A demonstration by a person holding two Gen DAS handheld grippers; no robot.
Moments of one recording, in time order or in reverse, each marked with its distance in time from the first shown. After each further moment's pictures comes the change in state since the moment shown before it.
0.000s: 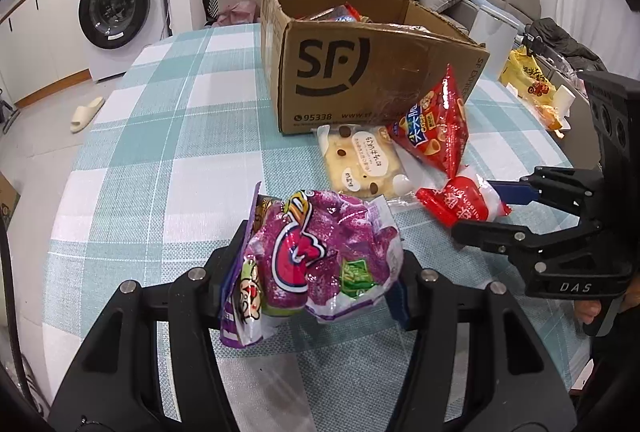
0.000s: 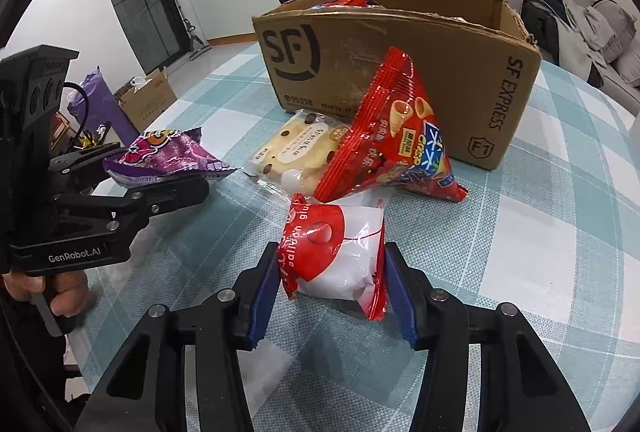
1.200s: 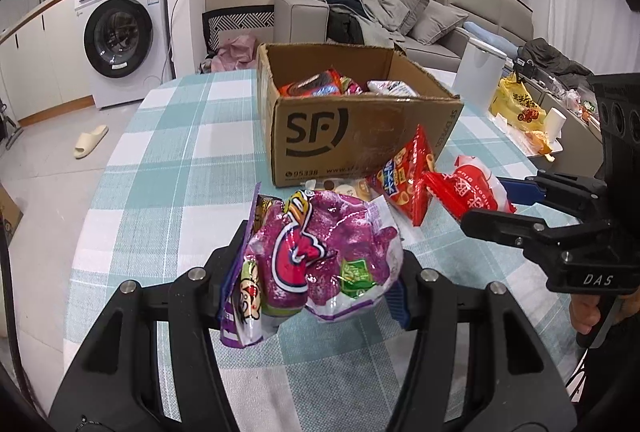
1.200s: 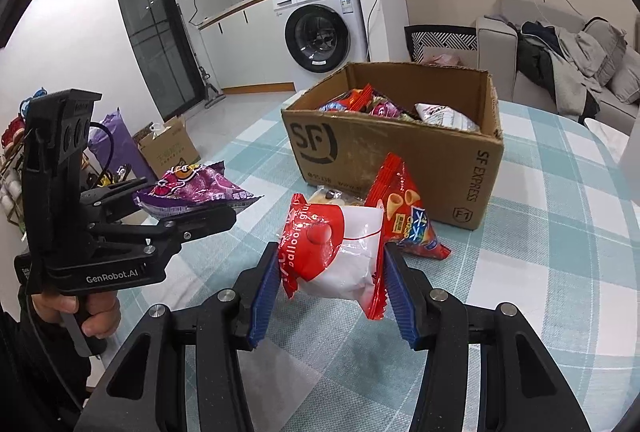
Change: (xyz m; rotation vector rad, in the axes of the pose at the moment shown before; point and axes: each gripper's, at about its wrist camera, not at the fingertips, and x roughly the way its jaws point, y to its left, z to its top) left arm -0.045 -0.015 0.017 0.010 -0.127 -0.001; right arm -0.066 -0.001 0.010 0.020 -0.198 0.047
